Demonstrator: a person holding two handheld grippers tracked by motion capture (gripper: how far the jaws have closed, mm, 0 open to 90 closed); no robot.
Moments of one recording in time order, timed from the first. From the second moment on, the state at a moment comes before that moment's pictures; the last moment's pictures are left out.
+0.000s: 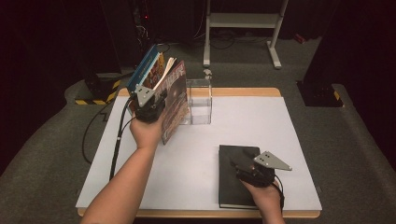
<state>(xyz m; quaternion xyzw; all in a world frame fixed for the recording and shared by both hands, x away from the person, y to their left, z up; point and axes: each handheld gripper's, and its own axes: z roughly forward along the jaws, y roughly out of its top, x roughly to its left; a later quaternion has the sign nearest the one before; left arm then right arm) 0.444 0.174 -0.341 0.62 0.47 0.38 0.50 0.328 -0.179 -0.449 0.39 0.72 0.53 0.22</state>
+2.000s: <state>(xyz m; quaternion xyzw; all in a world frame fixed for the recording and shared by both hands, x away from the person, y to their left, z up) 0.508 0.156 -0.360 0.58 0.50 0.39 0.50 0.331 -0.184 -0.452 0.40 0.71 0.54 0.21</state>
